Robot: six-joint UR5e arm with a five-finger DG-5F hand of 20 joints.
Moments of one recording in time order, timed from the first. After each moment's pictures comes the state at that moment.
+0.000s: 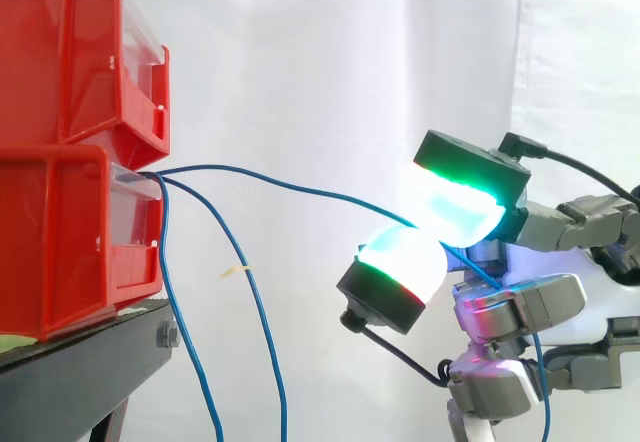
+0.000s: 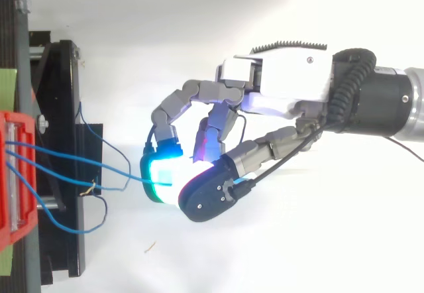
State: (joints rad) arm 0.12 -2.23 -1.36 -2.75 -1.39 -0.01
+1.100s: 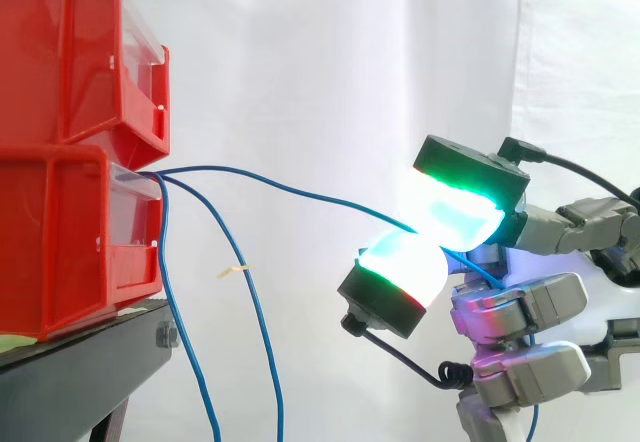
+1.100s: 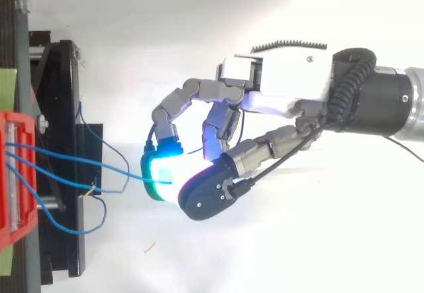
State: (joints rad) arm 0.12 -2.23 -1.36 -2.75 -1.39 -0.01
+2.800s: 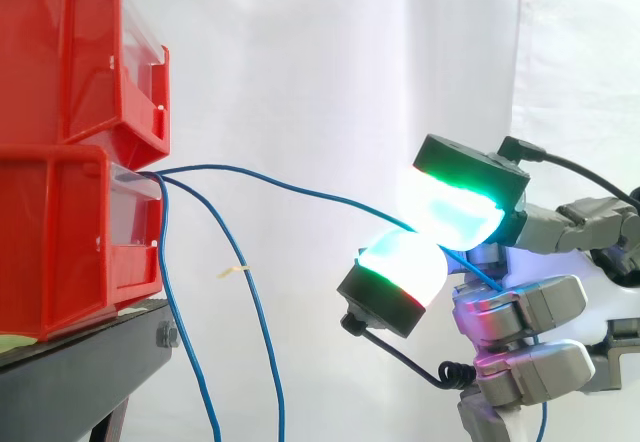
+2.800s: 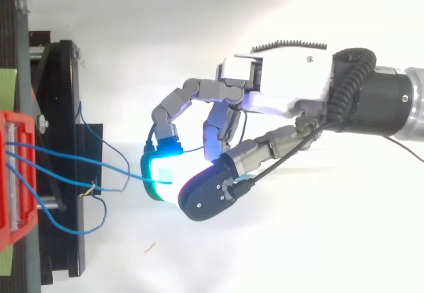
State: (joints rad) arm 0.12 -2.23 -1.36 -2.75 -1.39 -0.01
